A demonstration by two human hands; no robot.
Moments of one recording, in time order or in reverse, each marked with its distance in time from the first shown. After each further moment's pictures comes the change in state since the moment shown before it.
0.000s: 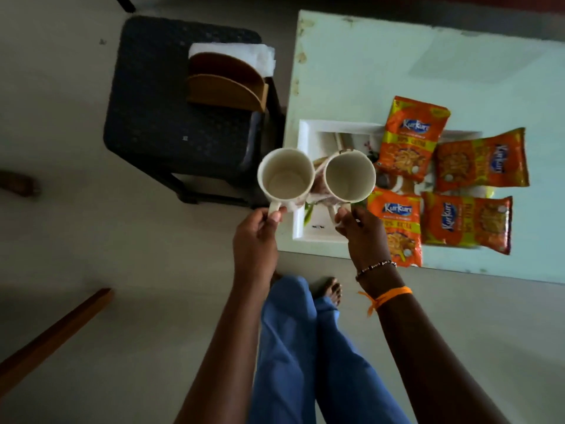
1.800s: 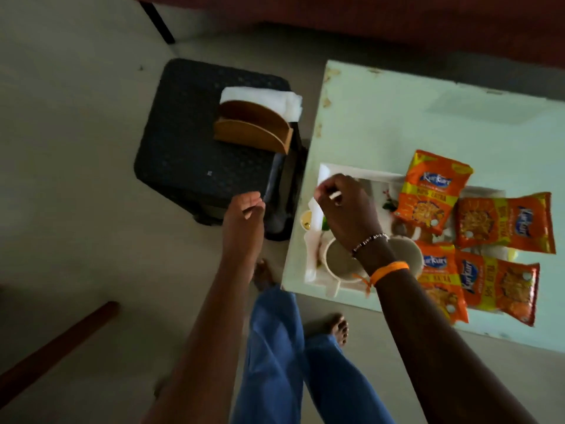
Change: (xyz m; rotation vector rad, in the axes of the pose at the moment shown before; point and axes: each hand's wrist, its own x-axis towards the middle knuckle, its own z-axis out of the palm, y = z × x) left_hand 0.085 0.035 -0.020 -0.056 0.125 -0.094; right_hand 0.054 -0.098 0.038 -0.406 -0.163 -0.414
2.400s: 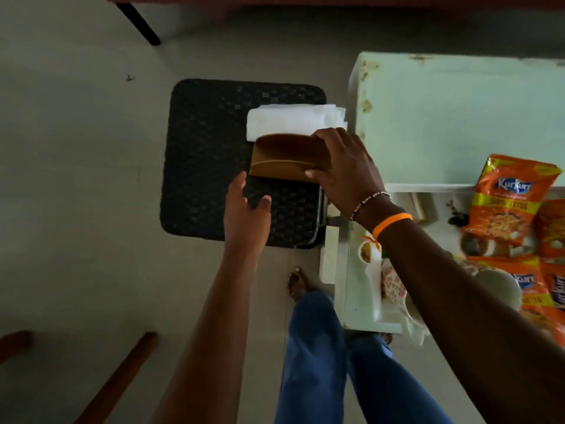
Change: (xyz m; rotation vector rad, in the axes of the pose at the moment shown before) left_hand 0.133 0.021 -0.048 0.201 -0.070 -0.018; right_hand 0.126 -0.043 0.080 -0.308 0.021 -0.180
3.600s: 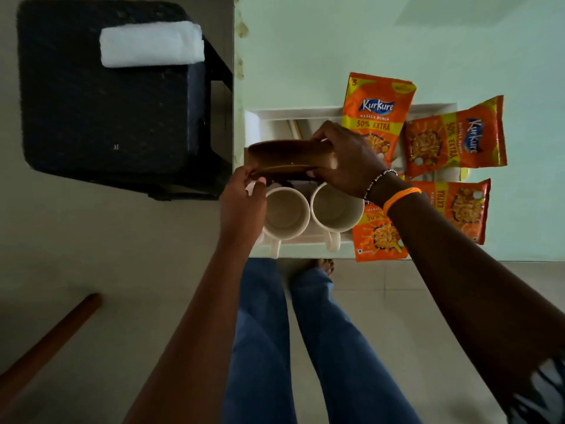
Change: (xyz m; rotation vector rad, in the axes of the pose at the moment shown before) left_hand -0.156 -0.007 0.161 0.075 -0.104 0.076; right_hand -0.131 0.184 -0.098 0.031 -0.231 -0.019
